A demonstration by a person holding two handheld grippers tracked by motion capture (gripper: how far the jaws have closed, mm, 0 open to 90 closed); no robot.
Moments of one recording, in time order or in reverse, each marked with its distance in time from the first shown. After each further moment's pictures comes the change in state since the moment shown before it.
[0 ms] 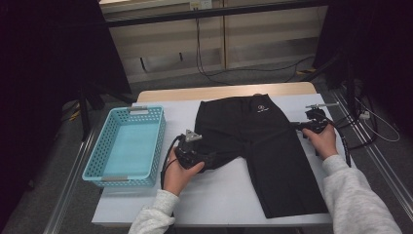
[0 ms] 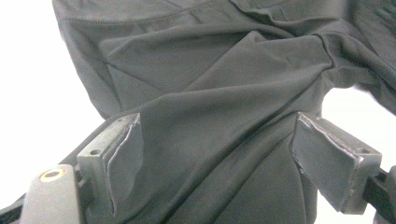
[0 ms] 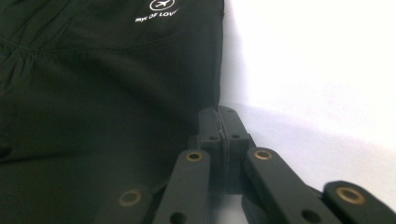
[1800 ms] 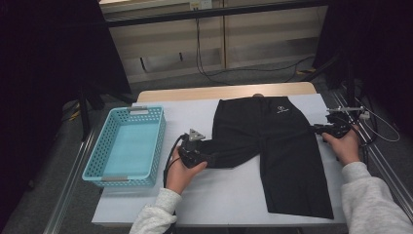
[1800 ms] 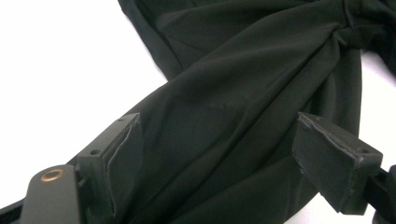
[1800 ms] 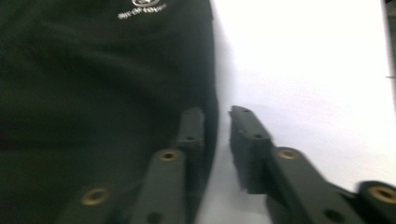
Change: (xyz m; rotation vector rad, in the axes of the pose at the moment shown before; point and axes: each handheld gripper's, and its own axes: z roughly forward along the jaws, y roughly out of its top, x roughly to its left) left arm -0.005 0.004 0.007 0.008 -0.020 0.012; right arm -0.033 -0.019 -0.044 -0.017 -0.181 -0.010
